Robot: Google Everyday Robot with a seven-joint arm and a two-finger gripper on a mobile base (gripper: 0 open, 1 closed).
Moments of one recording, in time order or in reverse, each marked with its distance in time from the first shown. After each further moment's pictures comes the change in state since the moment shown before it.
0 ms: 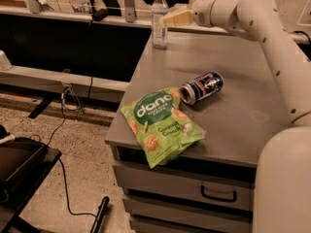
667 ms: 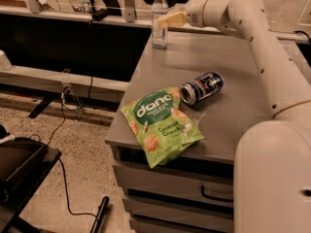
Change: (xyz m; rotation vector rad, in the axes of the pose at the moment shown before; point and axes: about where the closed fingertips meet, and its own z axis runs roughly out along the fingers) arm 0.009 0.007 0.029 -0.055 -0.003 -0.019
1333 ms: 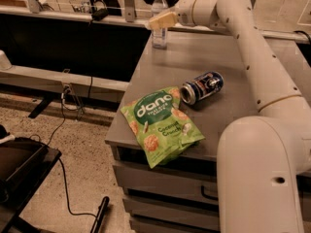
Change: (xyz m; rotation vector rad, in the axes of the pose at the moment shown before) arm 0.001 0.014 0.031 -0.043 0.020 -0.021
